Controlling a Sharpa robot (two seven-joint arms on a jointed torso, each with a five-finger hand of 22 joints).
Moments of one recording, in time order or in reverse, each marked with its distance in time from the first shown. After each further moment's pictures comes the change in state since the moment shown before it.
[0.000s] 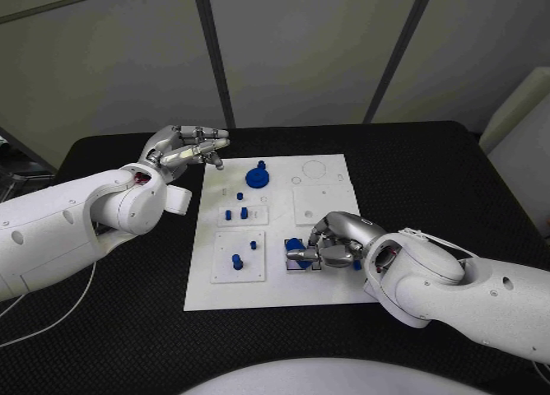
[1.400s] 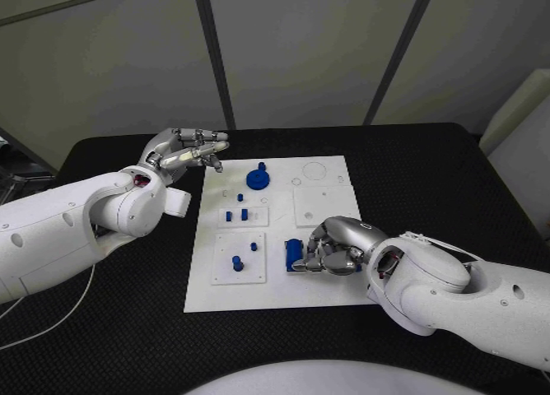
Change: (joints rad) left arm -0.003 -0.004 0.000 0.001 0.000 0.001 -0.001; left_hand 0.000 0.000 -0.003 -0.003 0.000 0.000 0.000 0.000 0.000 -0.004 -0.004 0.000 0.000 0.000 0.000 0.000 -0.001 0.000 0.000 0.000 0.000 0.000; right arm 0.000 -0.022 0.000 0.043 -0.043 0.042 0.010; right_hand 0.248 0.082 0.049 -0.069 0.151 0.010 -0.015 0.026 0.027 0.020 -0.013 0.036 0.058 0.000 -0.007 0.000 0.000 0.000 0.007 -0.007 0.006 0.026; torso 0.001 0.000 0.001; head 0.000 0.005
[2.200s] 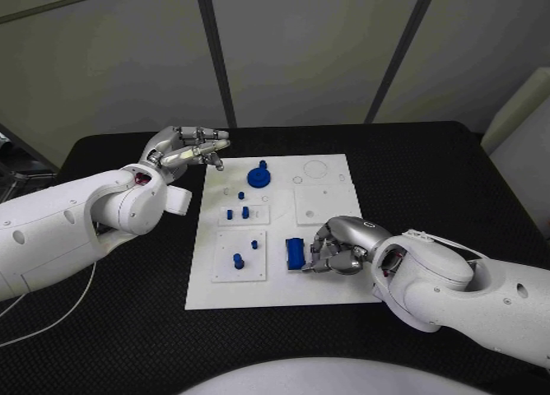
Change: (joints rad) left arm -0.002 -0.002 0.000 -0.001 0.000 0.001 0.000; left_hand 0.000 0.000 0.000 0.000 0.000 0.000 0.000 0.000 0.000 0.000 0.000 0.000 0.000 -0.004 0.004 0.000 -0.001 0.000 0.000 0.000 0.000 0.000; right arm 0.000 -0.011 0.000 -0.013 -0.022 0.045 0.008; right_hand 0.093 -0.038 -0.031 -0.047 -0.053 0.004 -0.004 0.005 0.006 0.007 -0.007 0.009 0.012 0.004 -0.003 0.000 0.000 0.000 0.004 -0.004 0.004 0.004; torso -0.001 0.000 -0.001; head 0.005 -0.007
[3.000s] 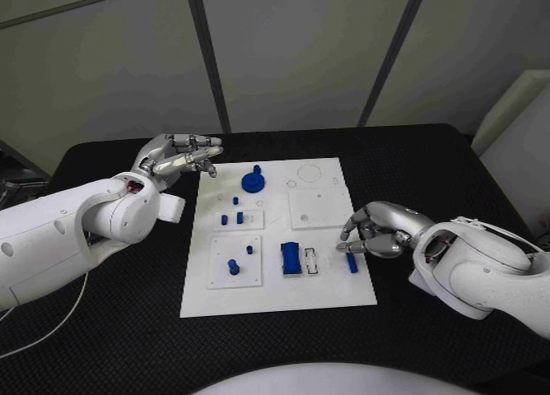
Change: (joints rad) left arm -0.003 -0.003 0.000 0.001 0.000 0.001 0.000; left_hand 0.000 0.000 0.000 0.000 0.000 0.000 0.000 0.000 0.000 0.000 0.000 0.004 0.000 0.000 0.000 0.000 0.000 0.000 0.000 0.000 0.000 0.000; right arm 0.055 -0.216 0.002 0.023 0.123 -0.059 0.136; right_hand 0.087 0.072 0.002 0.008 0.117 -0.084 0.073 -0.221 -0.111 -0.050 0.057 -0.098 -0.075 0.000 0.036 -0.005 0.001 0.000 -0.032 0.032 -0.039 -0.052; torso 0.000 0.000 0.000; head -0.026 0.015
